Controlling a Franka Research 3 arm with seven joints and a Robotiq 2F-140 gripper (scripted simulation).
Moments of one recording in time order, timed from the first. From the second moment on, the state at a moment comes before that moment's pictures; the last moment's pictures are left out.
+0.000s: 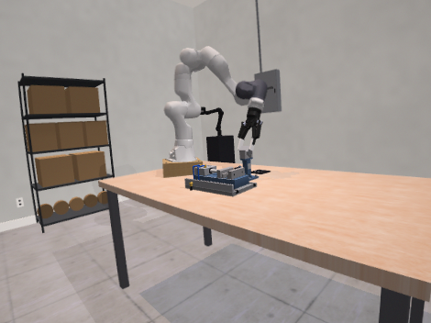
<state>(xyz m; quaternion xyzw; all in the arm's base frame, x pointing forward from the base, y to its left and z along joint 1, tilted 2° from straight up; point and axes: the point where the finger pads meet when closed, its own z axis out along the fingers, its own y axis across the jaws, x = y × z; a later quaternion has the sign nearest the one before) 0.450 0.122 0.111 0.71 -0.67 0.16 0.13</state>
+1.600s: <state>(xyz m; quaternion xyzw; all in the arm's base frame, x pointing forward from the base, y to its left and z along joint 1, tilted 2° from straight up) 0.449 0.118 0.110 0.72 -0.69 0.07 0.05</state>
